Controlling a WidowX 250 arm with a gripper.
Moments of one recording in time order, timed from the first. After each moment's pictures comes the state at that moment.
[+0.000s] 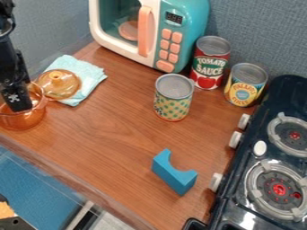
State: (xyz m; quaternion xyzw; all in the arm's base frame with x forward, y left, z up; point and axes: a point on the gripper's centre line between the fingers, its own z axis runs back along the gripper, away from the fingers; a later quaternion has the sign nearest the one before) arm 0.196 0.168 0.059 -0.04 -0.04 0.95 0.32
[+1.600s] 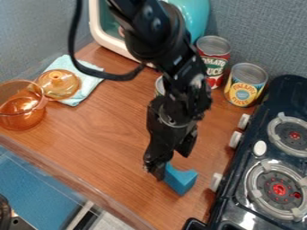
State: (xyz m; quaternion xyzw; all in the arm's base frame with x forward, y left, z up) arm 0.268 -0.065 0.004 -0.04 -0.08 0.62 0.78
